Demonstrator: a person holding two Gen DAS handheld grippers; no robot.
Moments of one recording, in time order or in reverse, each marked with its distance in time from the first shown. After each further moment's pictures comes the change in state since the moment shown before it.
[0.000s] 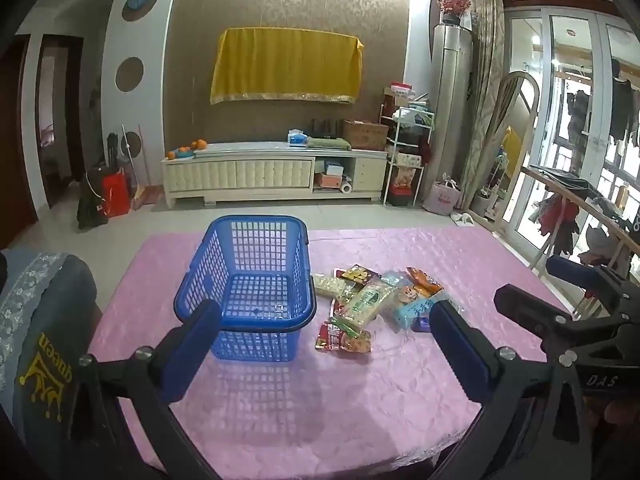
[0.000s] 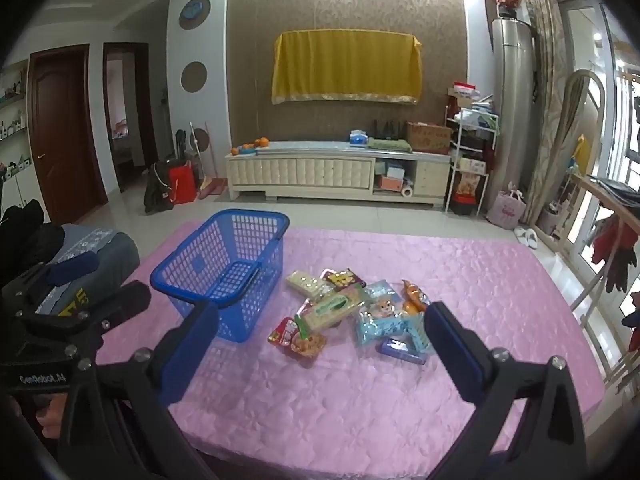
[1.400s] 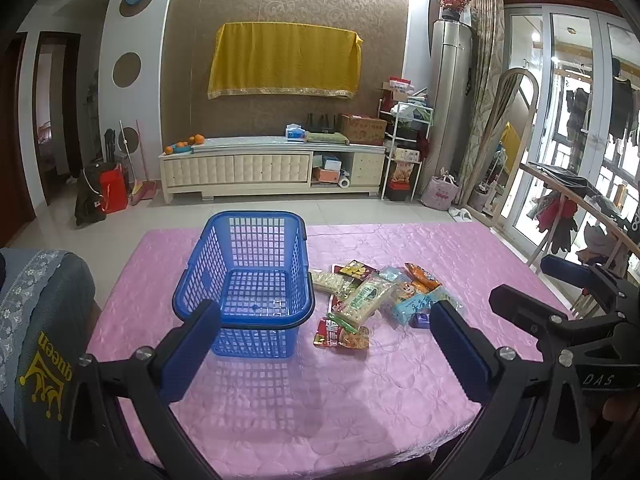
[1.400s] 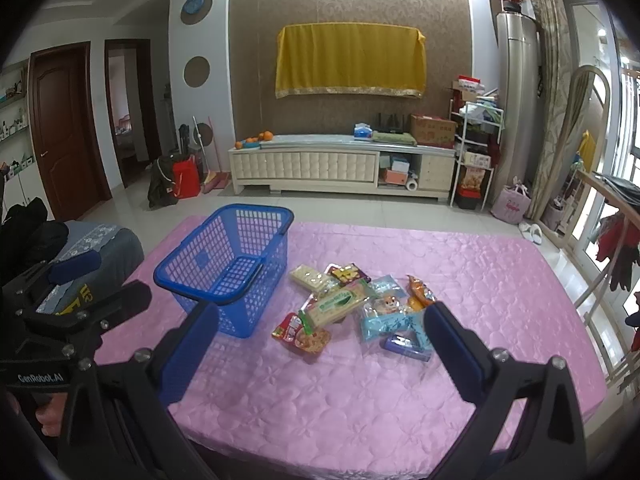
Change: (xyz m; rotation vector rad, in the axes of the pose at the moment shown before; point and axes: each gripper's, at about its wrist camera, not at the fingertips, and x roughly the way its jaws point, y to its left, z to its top) left arm 0.001 0.003 0.004 0.000 0.028 -0.015; right arm 0.005 -0.002 0.004 -0.002 0.026 0.018
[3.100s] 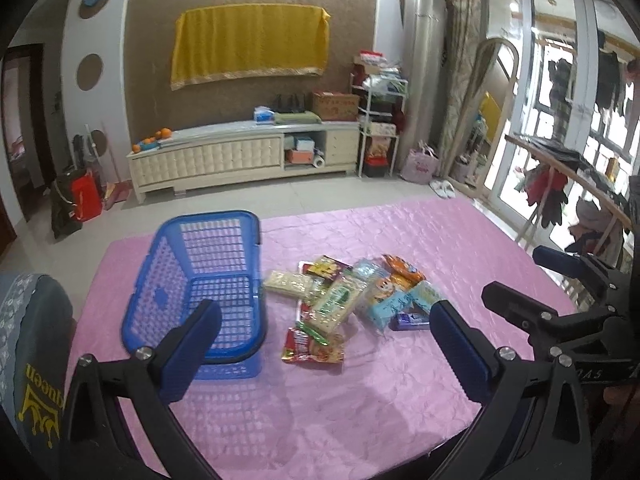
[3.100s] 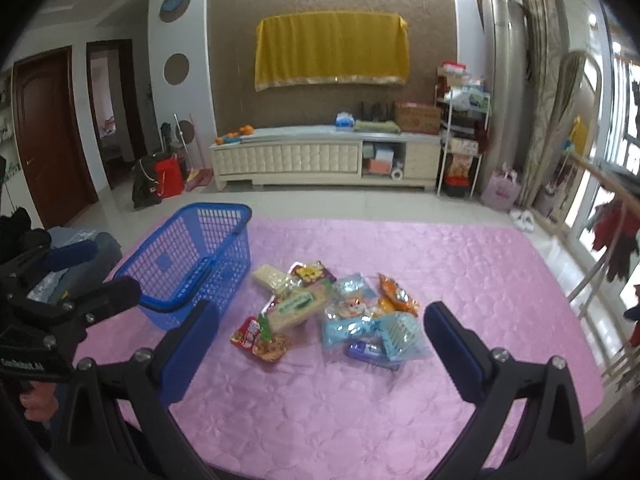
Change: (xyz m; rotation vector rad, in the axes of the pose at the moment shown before) left arm 0.066 -0.045 0.024 0.092 0.098 -0.069; right arm 0.039 -0.063 0.004 0.053 0.044 -0.020
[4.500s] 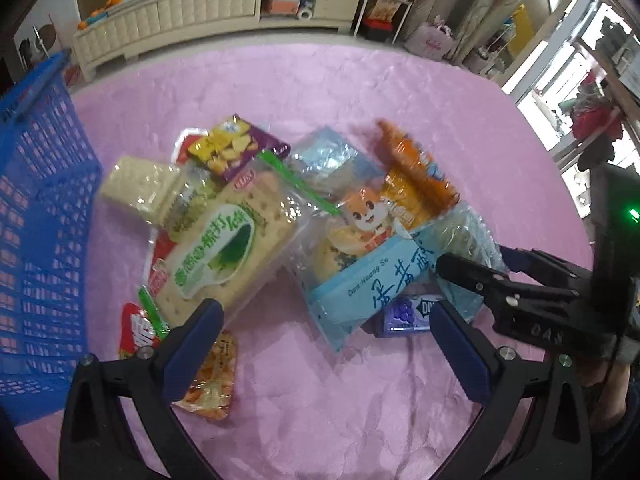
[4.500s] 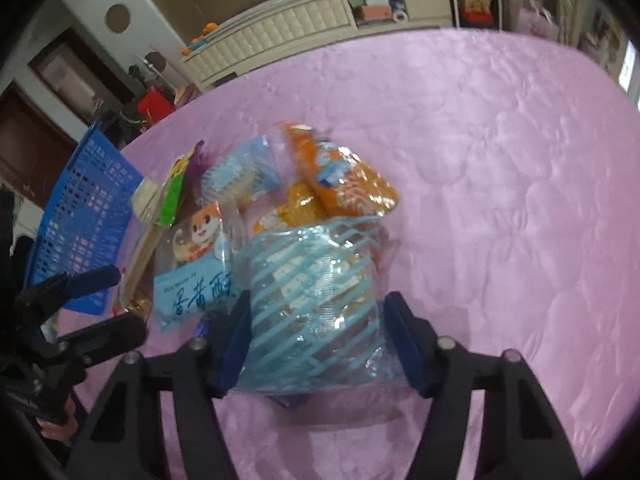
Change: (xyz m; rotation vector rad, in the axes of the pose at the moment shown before) left arm 0.264 -0.056 -0.024 -0.121 0.538 -0.075; right arm 0.219 -0.162 -0.065 0.199 0.475 0.199
